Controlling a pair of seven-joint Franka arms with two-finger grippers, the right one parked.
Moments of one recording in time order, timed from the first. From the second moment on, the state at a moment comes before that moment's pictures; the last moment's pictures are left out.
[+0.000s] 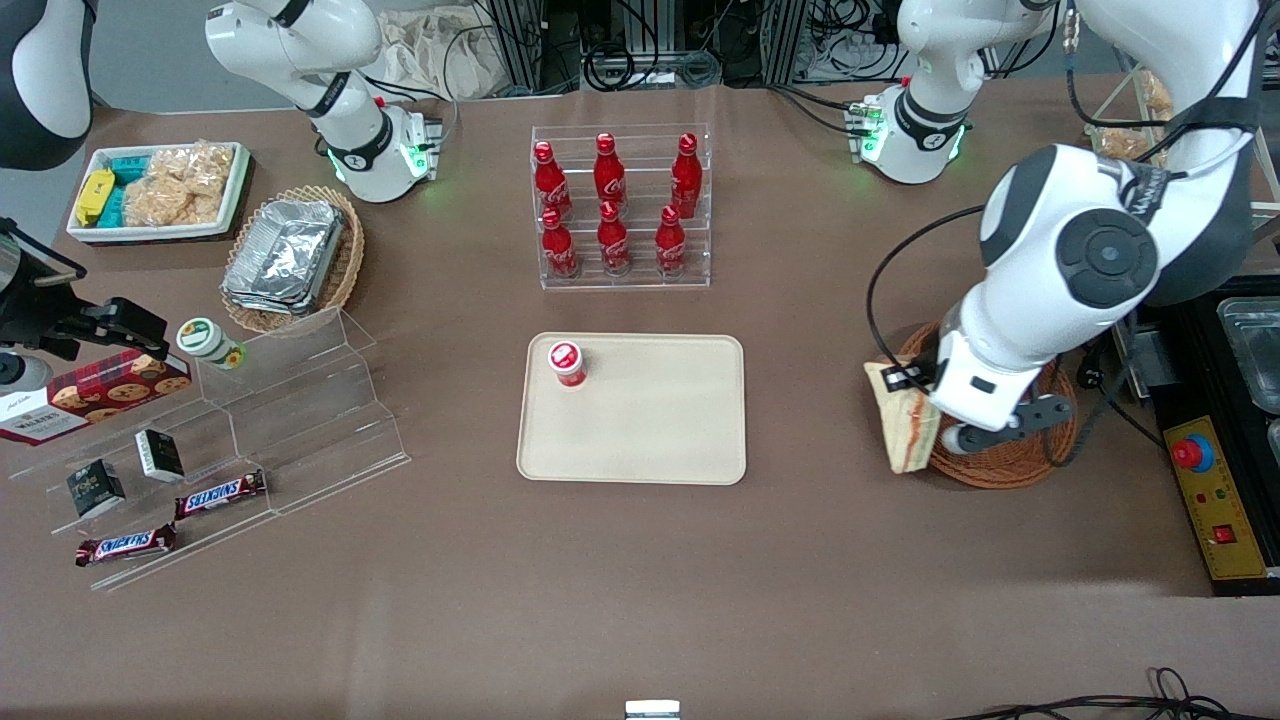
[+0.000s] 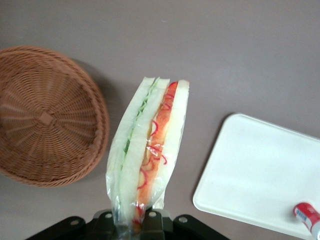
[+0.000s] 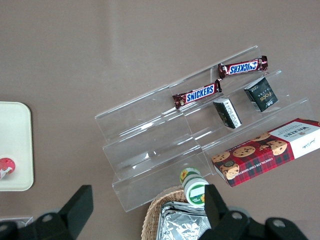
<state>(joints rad) 0.16 0.31 -0.56 -1.60 0.12 1.82 -0.67</state>
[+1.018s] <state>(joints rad) -0.14 0.68 -0.55 -1.46 0.14 2.04 -0.71</state>
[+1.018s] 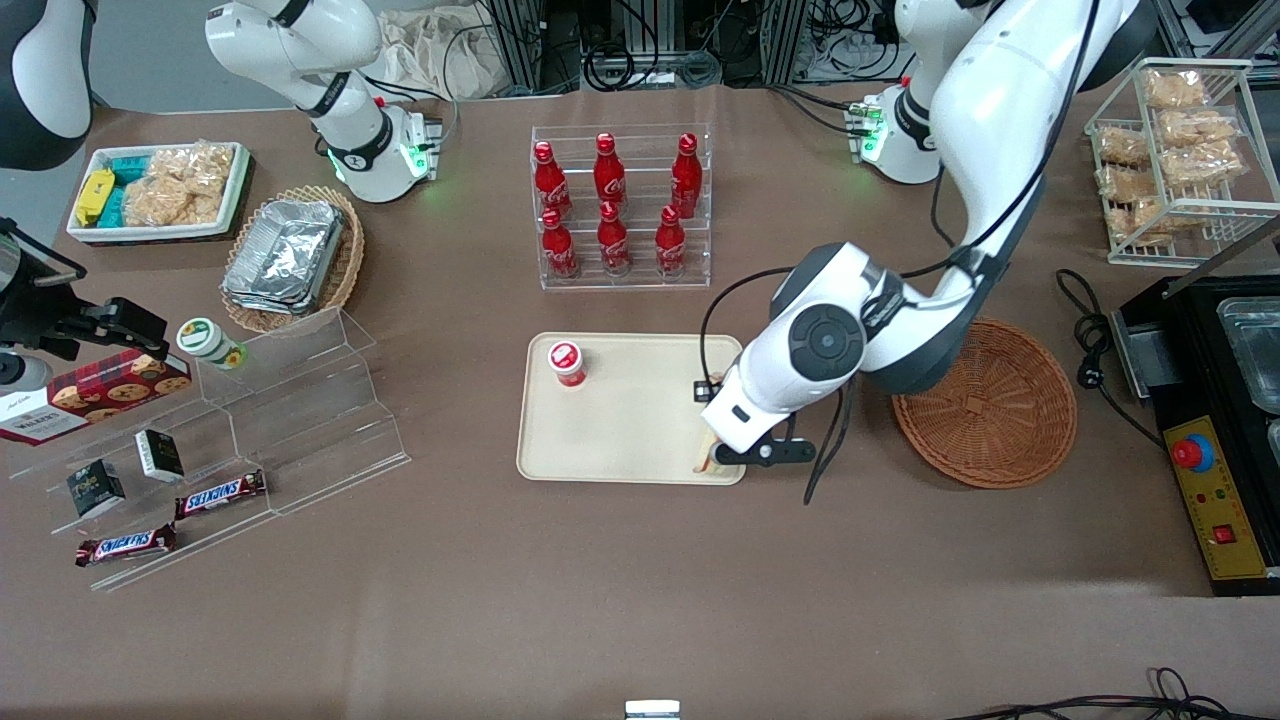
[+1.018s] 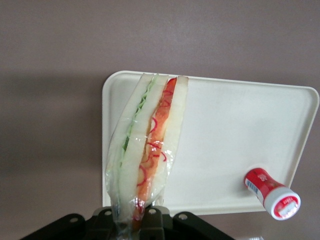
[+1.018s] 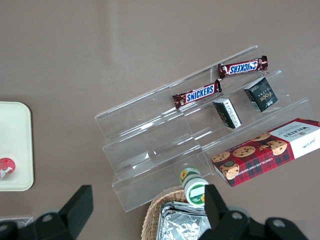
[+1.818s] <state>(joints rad) -0.20 0.78 -0.54 -1.45 0.21 2.07 -0.87</state>
